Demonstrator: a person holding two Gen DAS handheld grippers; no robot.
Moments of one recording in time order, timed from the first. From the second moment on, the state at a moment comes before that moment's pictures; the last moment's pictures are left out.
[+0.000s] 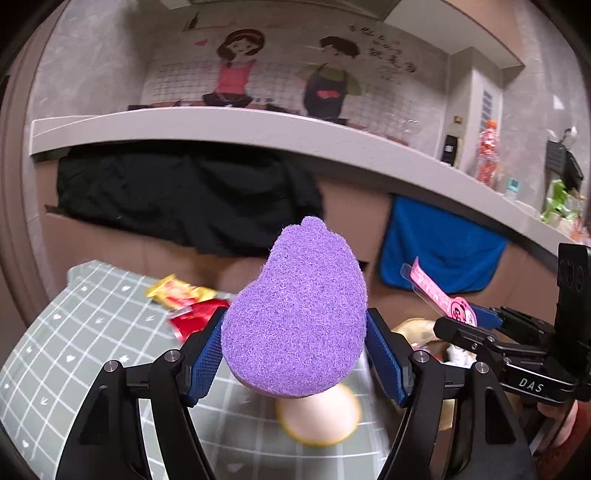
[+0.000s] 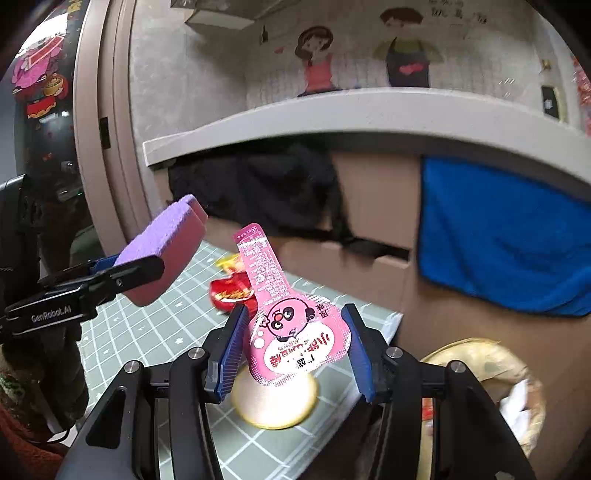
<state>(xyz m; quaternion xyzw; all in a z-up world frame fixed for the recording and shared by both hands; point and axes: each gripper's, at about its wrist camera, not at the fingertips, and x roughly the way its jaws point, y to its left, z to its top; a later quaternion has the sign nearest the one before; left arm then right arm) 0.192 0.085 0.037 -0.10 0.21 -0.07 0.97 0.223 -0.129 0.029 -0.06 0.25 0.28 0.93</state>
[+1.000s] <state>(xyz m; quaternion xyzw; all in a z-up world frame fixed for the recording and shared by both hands) 0.239 -0.119 0.026 -0.04 0.23 -0.22 0.95 0.218 -0.321 0.039 0.02 0.22 0.13 0.97</state>
